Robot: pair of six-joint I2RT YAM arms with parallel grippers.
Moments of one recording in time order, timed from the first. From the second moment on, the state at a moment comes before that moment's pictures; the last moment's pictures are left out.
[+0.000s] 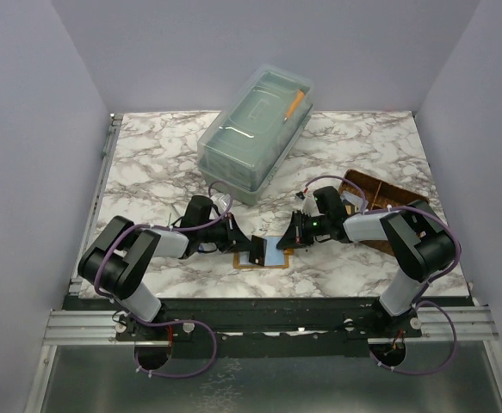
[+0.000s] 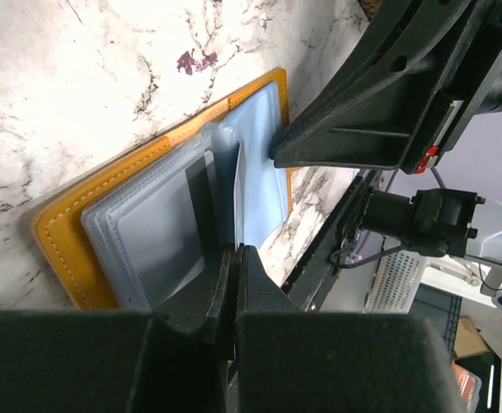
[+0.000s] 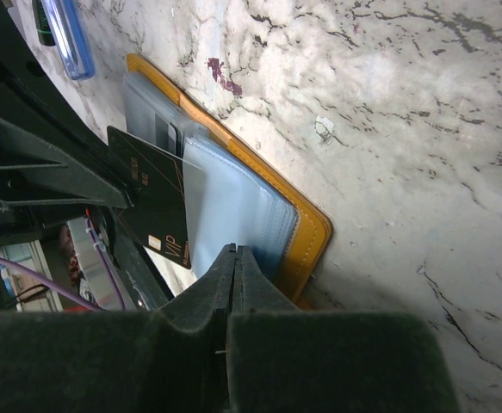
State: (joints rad) left arm -0.47 1.59 0.48 0.45 0.73 -0.86; right arm 0.47 1.72 0.64 0.22 -0.71 0.60
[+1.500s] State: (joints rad) left arm -0.59 1.57 0.40 0.61 0.46 -0.94; right arm 0.47 1.55 0.64 0.01 -0.58 0.56
